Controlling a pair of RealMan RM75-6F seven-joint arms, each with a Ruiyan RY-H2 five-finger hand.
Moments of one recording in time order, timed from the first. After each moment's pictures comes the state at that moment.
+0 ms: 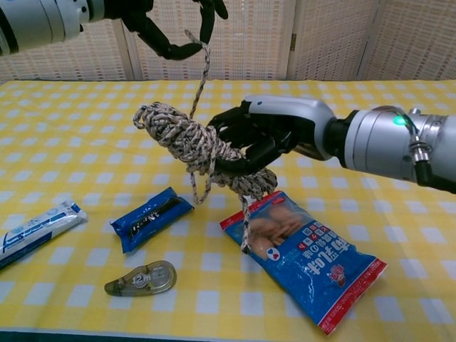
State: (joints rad) left arm -0.92 -1.30 -0.31 -1.74 1.24 0.94 0.21; right arm 0.84 -1.50 0.19 -1.66 -1.26 0.74 0.46
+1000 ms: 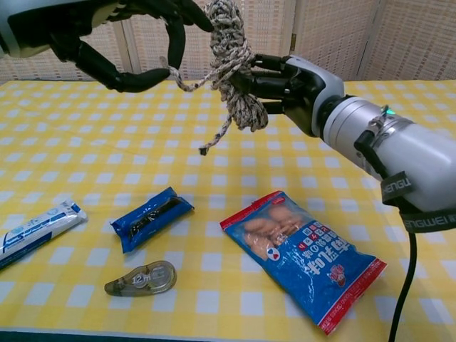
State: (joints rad) left arm -0.75 -1.20 -0.14 -1.91 1.53 1.11 -0.05; right arm 0.70 -1.77 0.39 -1.53 -1.10 1.01 0.68
